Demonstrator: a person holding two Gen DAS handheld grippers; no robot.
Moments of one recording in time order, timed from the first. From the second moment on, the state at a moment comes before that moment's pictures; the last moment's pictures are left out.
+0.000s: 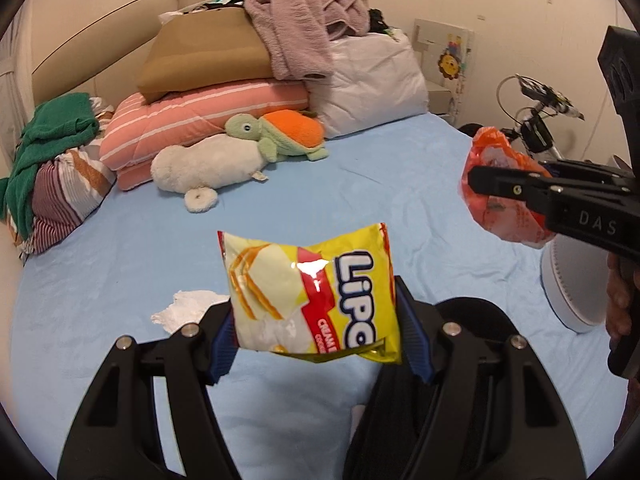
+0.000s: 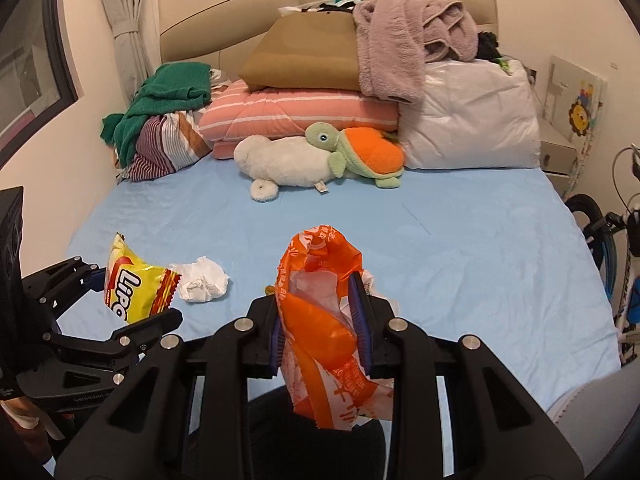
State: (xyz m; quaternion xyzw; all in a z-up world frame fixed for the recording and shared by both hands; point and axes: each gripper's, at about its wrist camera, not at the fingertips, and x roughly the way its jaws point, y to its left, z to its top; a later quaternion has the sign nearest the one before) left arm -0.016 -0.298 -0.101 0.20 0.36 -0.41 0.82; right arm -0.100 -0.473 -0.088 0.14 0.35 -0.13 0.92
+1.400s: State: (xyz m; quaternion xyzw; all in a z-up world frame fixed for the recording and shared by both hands) left arm -0.313 -0.598 -0.019 0.35 0.20 -0.73 0.55; right arm -0.475 -0.657 0.009 0.23 0.25 -0.48 0.81
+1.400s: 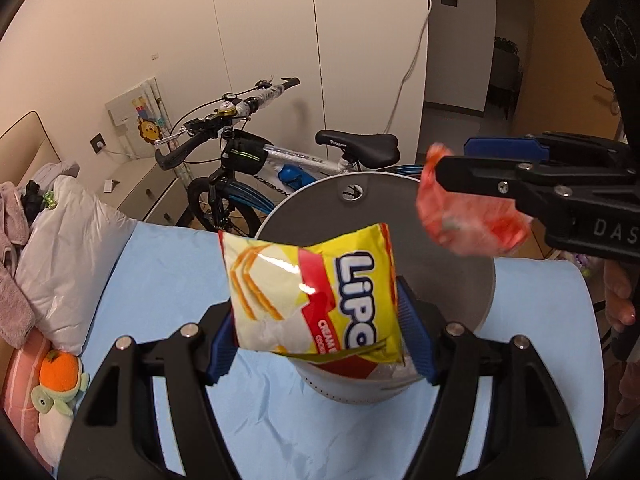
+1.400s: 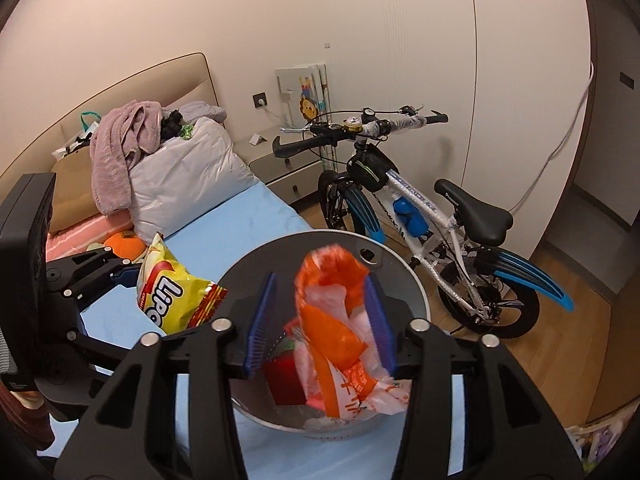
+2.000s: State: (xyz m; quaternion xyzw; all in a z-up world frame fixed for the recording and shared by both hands) left arm -0.319 -0.627 -0.036 0.36 0.22 -0.72 0.54; right arm -0.477 -0.670 0.008 0.22 0.25 -0.49 0.81
